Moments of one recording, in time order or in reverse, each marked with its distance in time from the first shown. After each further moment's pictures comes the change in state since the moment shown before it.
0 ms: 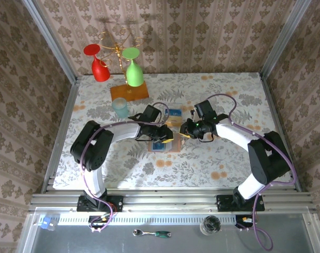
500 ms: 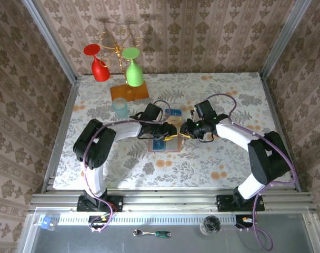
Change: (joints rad) left arm 0.002 0.032 0.025 0.094 0.026 -0.045; right arm -0.001 0.000 0.000 0.000 -0.001 -0.014
